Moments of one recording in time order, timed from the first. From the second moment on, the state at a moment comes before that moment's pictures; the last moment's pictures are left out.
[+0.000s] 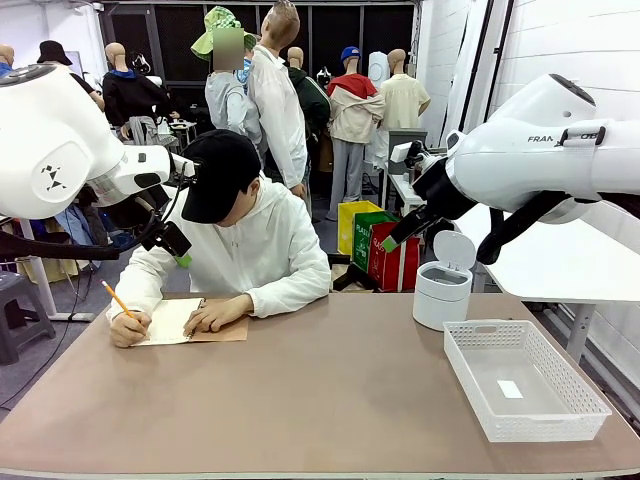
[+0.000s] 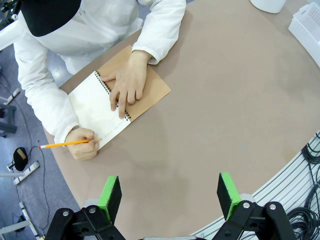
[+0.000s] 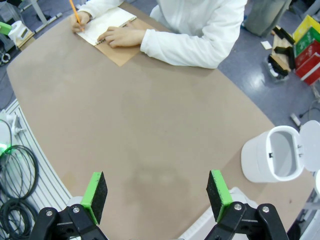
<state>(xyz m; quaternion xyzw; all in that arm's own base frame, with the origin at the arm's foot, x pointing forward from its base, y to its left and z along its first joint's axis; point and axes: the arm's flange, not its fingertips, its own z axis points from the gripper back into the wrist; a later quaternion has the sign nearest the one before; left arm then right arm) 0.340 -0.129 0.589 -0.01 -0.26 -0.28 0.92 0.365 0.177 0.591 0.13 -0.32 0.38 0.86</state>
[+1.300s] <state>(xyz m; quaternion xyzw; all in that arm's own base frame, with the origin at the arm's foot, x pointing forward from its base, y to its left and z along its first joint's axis) 0.340 -0.129 0.589 -0.01 -0.26 -0.28 0.92 0.365 0.177 0.591 0.13 -0.32 0.38 0.86</state>
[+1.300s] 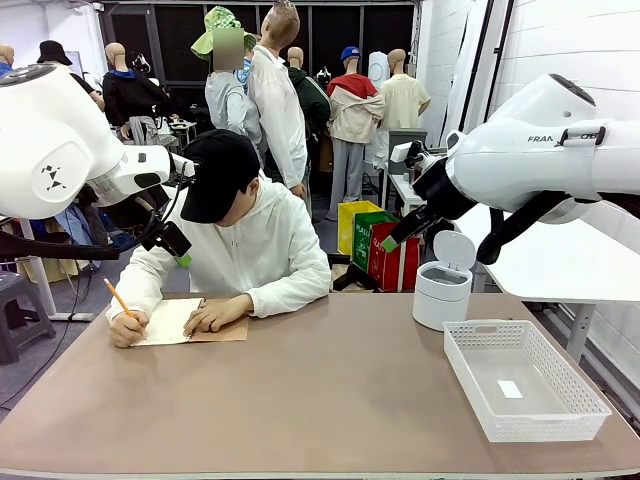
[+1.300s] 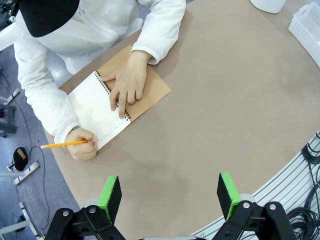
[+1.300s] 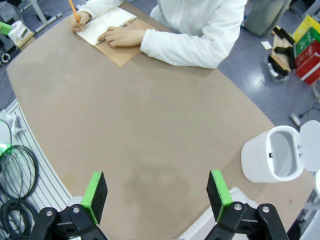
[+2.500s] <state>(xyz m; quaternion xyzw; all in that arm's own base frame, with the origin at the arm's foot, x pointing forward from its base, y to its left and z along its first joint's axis) 0.340 -0.129 0.589 -0.01 -0.26 -0.28 0.92 0.365 0.177 0.591 0.13 -0.32 0.38 0.86</state>
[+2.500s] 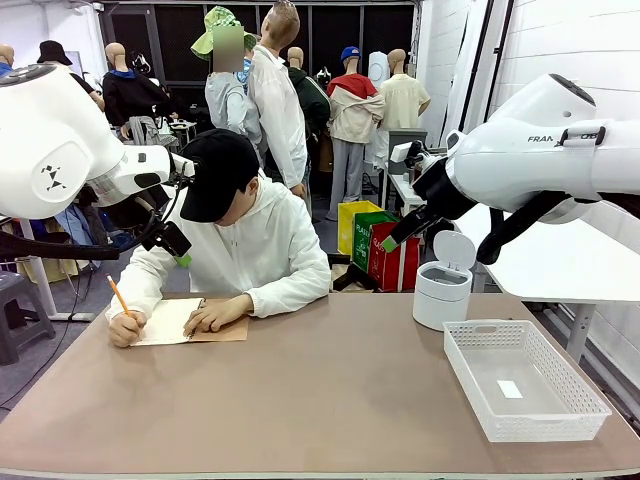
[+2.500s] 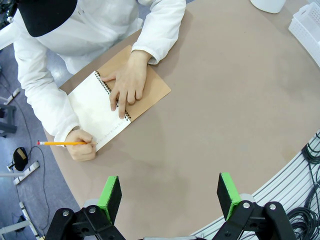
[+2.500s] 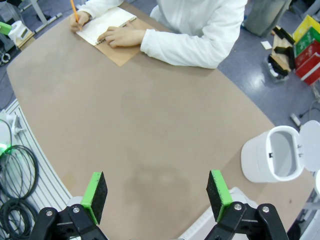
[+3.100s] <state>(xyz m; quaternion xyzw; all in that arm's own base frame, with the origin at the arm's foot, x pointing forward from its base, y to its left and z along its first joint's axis) 0.340 -0.129 0.589 -0.01 -0.26 -0.28 0.92 0.365 0.177 0.591 0.13 -0.32 0.38 0.86</state>
